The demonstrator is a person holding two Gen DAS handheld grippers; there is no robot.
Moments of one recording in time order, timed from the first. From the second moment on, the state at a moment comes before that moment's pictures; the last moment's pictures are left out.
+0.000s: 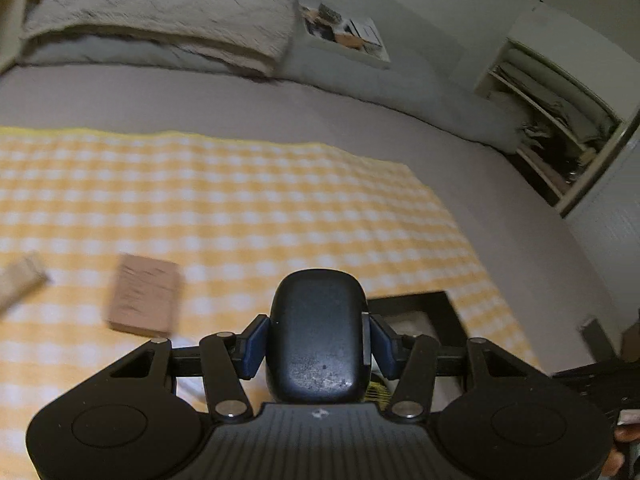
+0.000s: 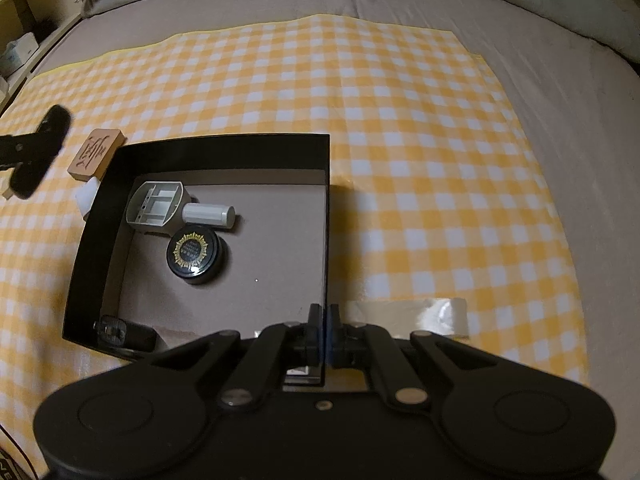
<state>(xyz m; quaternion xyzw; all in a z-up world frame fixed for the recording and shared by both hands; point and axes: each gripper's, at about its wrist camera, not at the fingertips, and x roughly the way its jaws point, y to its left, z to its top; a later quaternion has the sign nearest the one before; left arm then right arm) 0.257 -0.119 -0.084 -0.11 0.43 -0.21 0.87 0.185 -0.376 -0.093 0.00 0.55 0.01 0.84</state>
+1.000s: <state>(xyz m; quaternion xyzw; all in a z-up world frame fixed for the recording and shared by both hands) 0.286 -0.255 -0.173 -0.23 0.47 -0.19 0.83 0.181 -0.375 -0.092 0.00 0.55 0.02 0.84</state>
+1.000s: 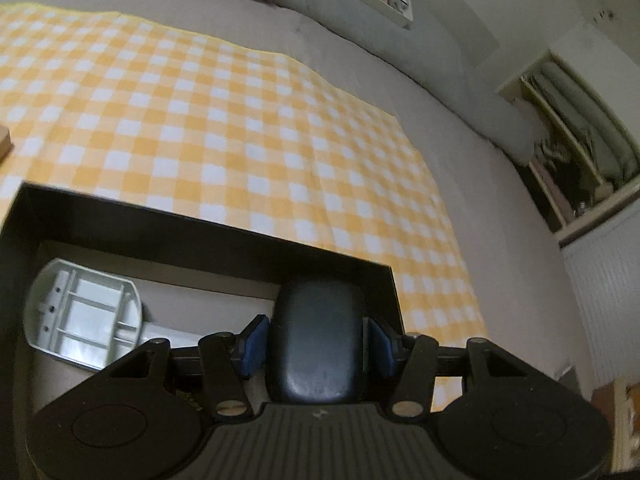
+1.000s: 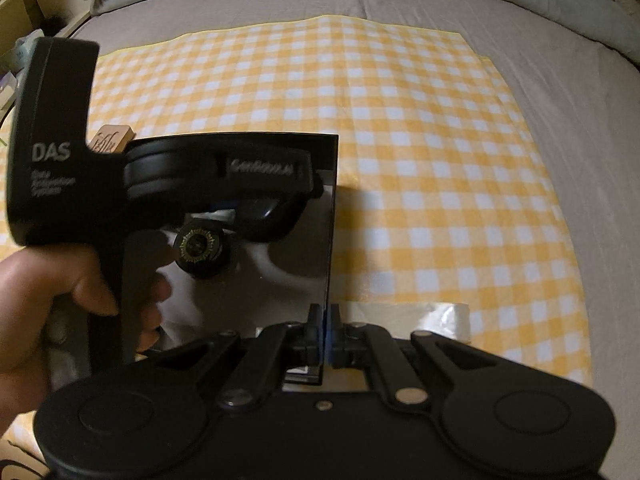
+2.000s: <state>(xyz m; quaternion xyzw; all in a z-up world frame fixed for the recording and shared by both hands) 0.239 -0.215 -0.097 -0.12 0.44 -0.21 0.87 0.183 -0.378 -0.097 0.02 0.55 0.02 0.84</state>
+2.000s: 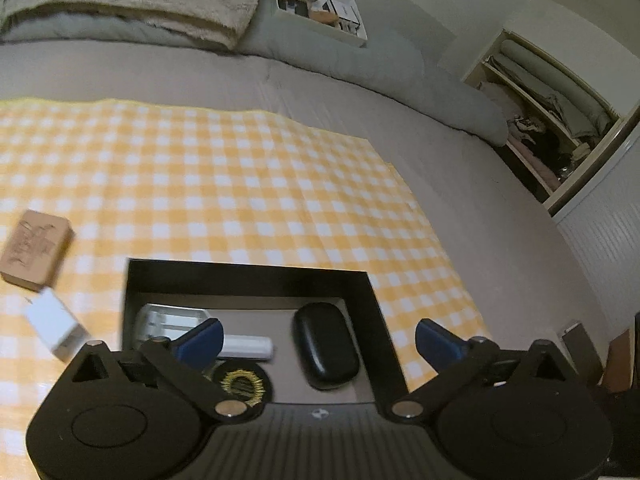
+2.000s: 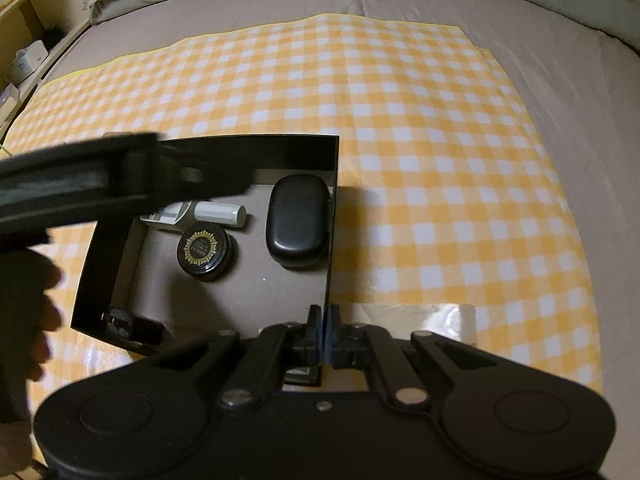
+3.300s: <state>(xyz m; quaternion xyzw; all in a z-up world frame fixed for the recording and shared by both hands) 0.211 -0.086 -0.084 0.00 0.42 -0.17 0.89 0.181 -0.375 -0.095 0.00 0.54 0.02 0.84</state>
